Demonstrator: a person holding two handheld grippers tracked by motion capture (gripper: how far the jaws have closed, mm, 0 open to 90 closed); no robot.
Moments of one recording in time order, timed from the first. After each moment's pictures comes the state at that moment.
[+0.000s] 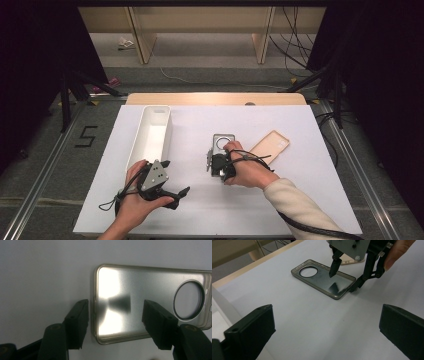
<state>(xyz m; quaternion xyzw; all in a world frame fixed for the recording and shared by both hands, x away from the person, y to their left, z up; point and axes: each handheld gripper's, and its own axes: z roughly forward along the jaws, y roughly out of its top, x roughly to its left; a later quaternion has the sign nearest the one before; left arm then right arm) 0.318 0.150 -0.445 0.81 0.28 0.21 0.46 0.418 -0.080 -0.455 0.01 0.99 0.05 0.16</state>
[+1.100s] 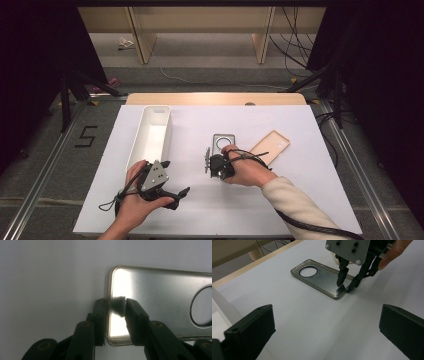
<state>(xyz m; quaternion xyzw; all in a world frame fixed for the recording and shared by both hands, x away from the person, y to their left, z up) 0.318 0.150 -0.445 0.82 0.28 0.21 0.46 0.418 -0.075 -0.456 0.00 0.99 0.04 0.11</state>
